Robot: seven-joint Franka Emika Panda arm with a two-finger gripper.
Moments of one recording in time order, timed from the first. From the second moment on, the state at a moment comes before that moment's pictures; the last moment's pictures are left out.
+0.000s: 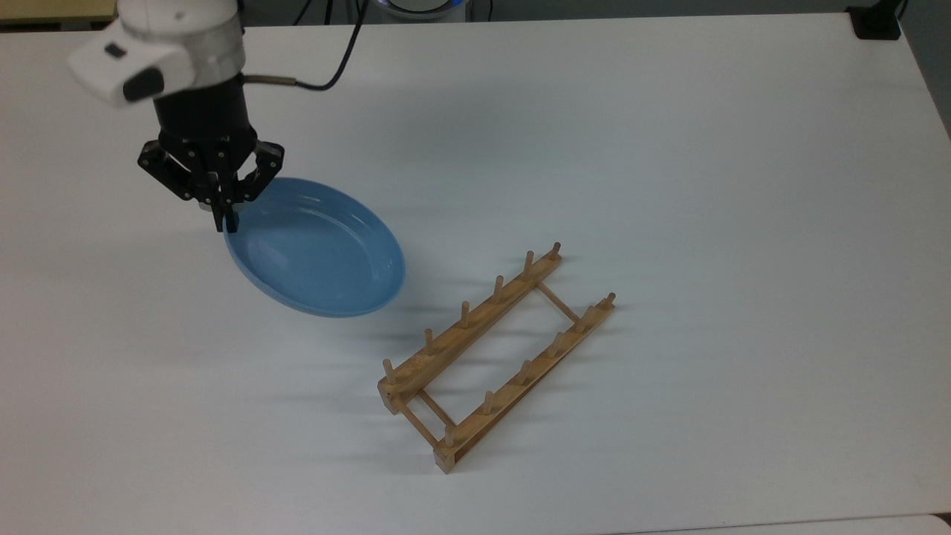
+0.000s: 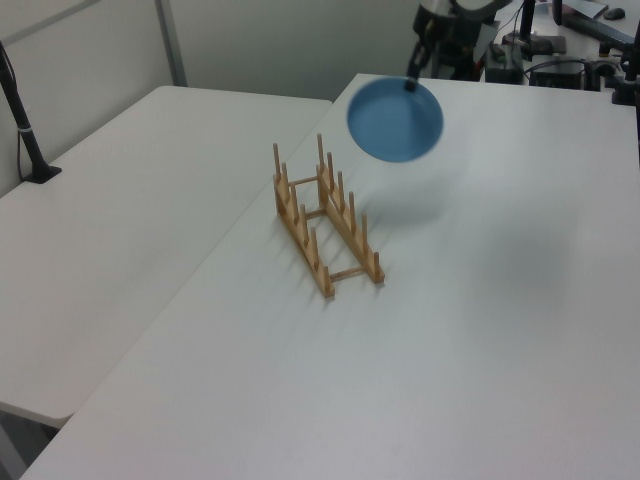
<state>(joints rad) -0.08 0.30 -0.11 -1.53 0.03 2.23 -0.29</state>
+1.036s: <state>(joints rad) 0.17 0.29 -0.22 -1.53 -0.65 2.59 0.28</state>
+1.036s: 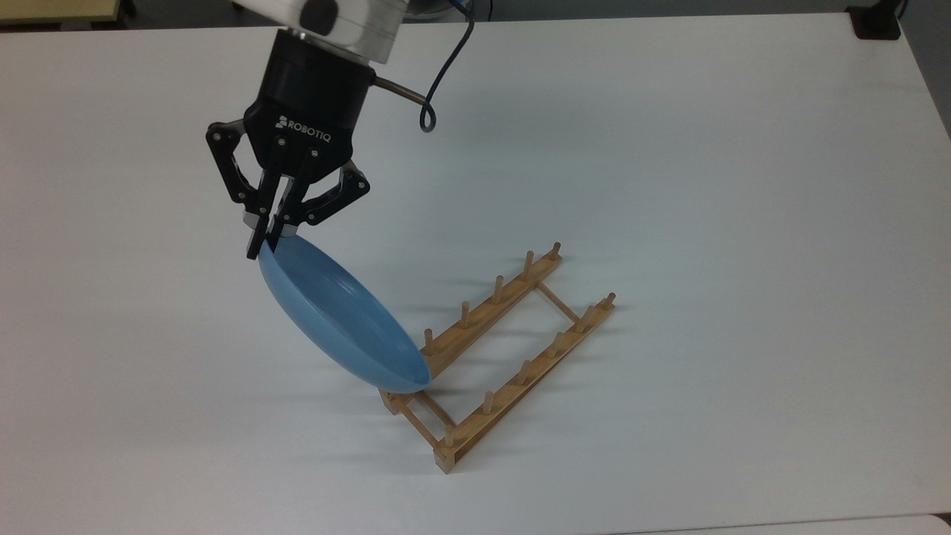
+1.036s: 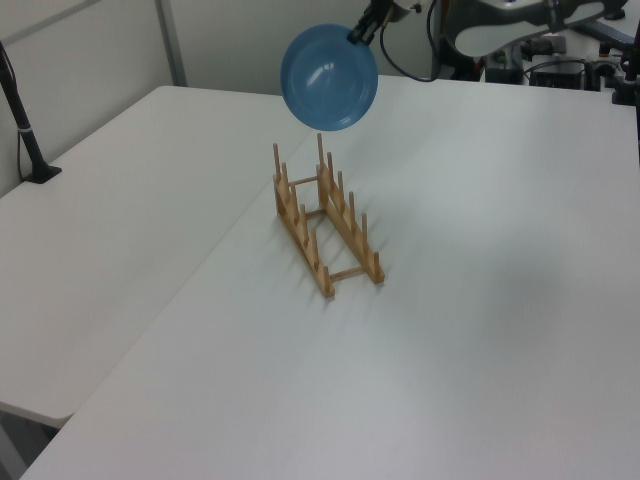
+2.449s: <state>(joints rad) 0.27 0.39 -0.22 -1.46 -0.94 2.58 0.42</state>
